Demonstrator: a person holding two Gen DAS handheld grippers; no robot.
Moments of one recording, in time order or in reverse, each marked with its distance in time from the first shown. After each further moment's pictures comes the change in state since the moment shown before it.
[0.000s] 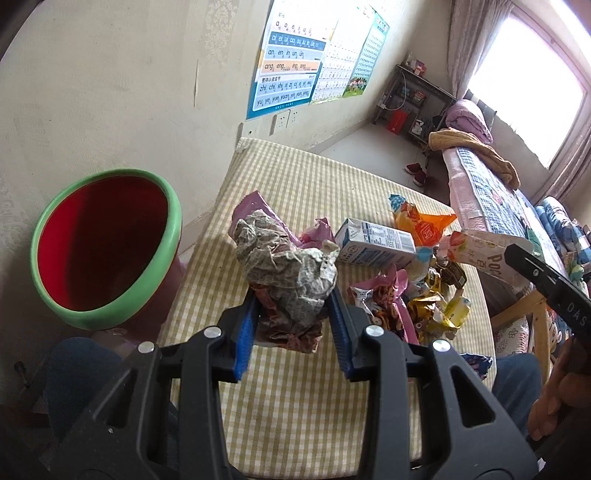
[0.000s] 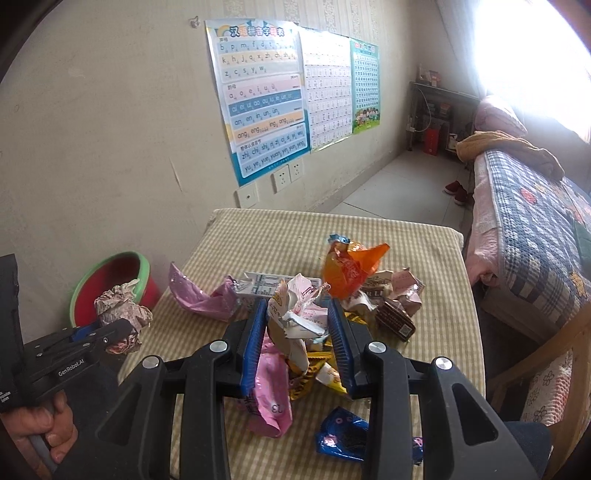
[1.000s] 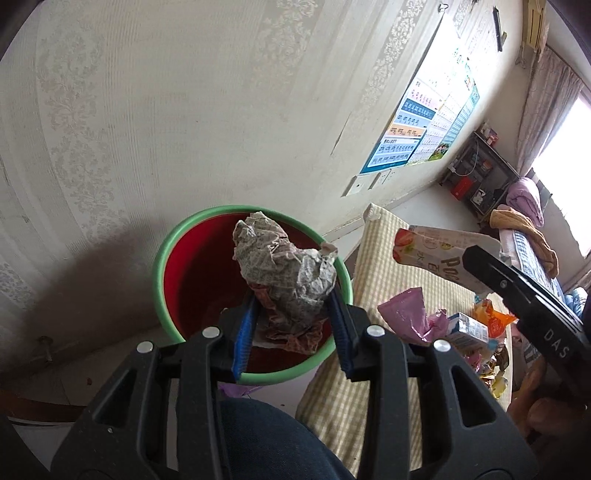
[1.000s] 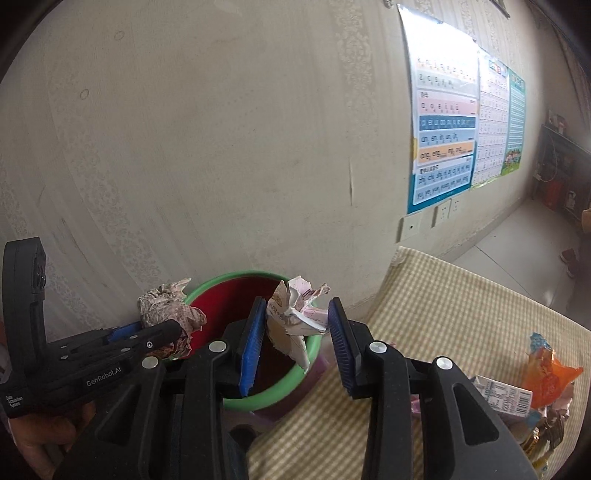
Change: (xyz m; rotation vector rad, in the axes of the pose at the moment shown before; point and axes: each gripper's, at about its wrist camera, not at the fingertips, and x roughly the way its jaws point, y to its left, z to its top) left arm -0.053 0.176 0.041 -0.264 -0.109 0.159; right arm 0.086 0.230 0.066 -0.261 0.009 0.390
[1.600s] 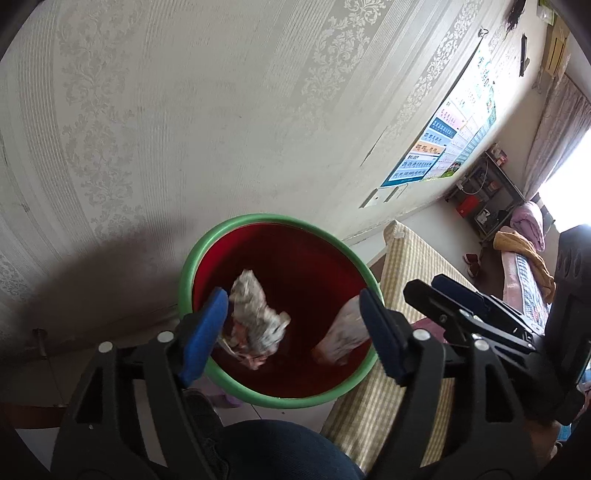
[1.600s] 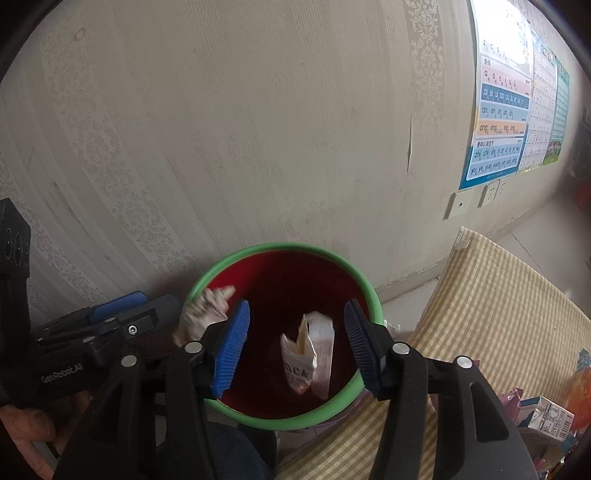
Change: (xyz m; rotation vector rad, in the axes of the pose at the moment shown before) left arm 0.016 0.051 0.013 -0.089 -0.002 -0.013; right arm 0.081 0.039 0.000 -0.044 0.153 0.075
